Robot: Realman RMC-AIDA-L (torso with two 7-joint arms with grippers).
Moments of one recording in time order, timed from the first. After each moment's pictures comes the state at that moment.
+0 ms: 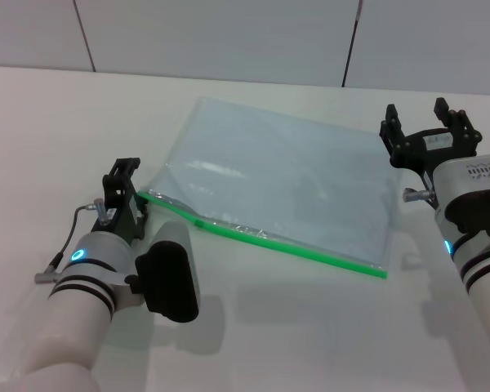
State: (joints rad) left arm -0.50 -2.03 2.86 0.77 1.10 -0.96 -1.07; right arm 0.54 2.03 -2.76 -0.75 -1.39 1.00 2.49
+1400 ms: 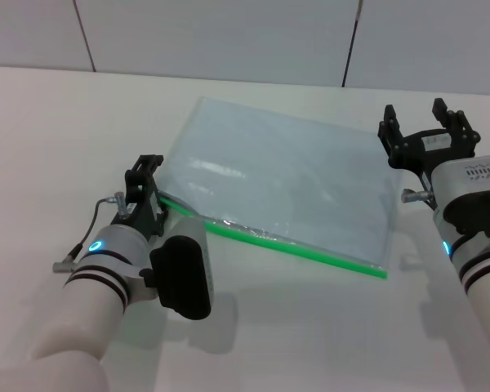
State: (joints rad) left arm -0.53 -2.03 2.86 0.75 1.12 -0.89 -1.10; right arm 0.54 2.03 -2.77 -0.75 -1.39 1.00 2.49
